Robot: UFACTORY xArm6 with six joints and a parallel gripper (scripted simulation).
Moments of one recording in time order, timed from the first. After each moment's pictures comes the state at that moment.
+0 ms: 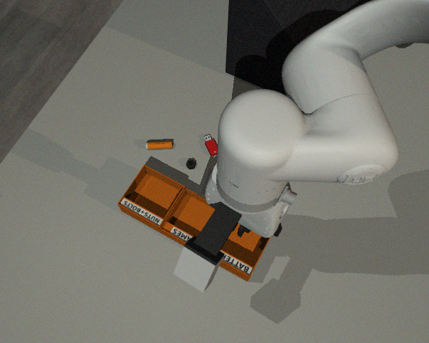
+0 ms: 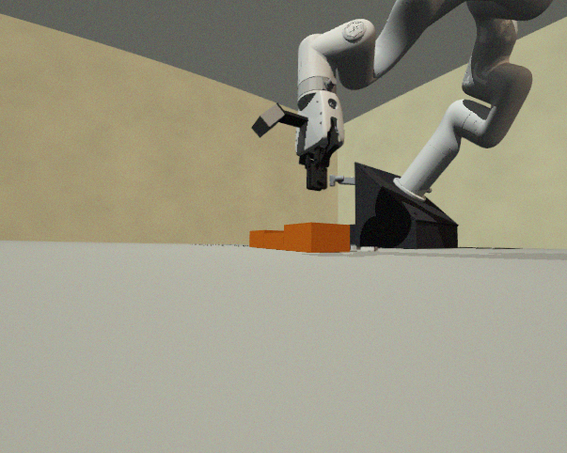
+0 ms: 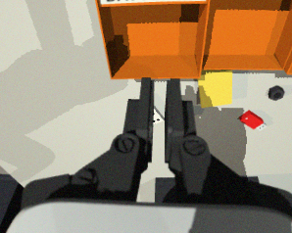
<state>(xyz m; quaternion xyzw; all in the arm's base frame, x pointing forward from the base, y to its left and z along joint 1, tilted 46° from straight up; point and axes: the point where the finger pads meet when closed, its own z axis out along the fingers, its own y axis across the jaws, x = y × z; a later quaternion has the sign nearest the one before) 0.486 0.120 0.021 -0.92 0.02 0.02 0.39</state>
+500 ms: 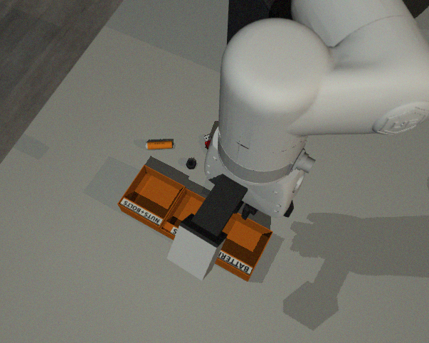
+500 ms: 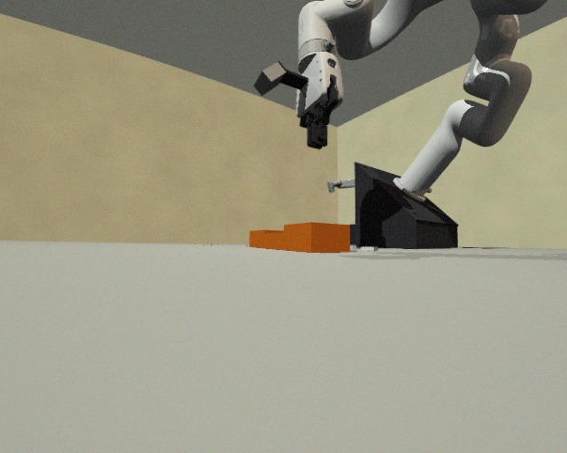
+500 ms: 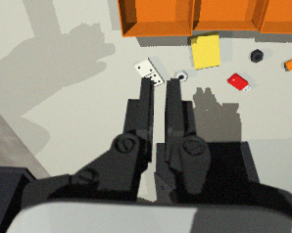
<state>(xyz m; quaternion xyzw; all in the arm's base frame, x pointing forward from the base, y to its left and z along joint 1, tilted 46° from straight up) 0.487 0.061 0.080 -0.92 0.02 0.02 0.39</state>
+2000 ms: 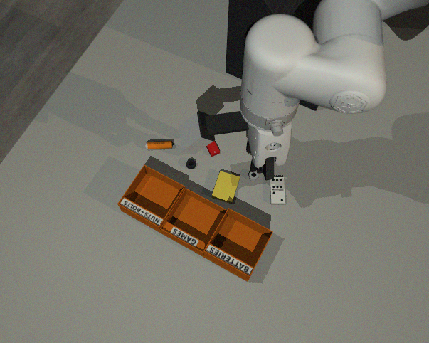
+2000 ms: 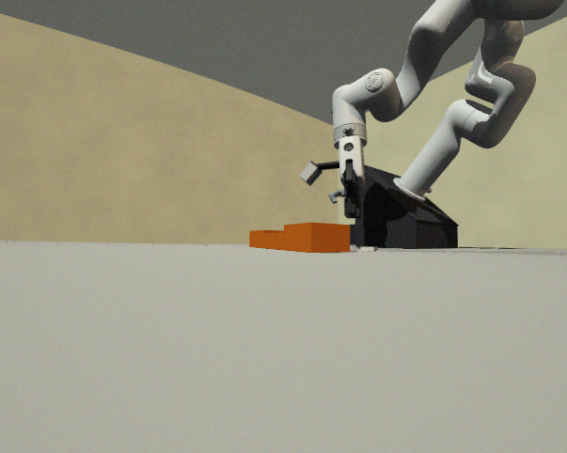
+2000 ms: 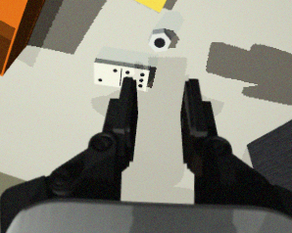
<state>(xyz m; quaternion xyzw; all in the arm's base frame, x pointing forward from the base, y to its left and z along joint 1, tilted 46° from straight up) 0.359 0.127 -0.027 -0.83 0.40 0.19 0.35</state>
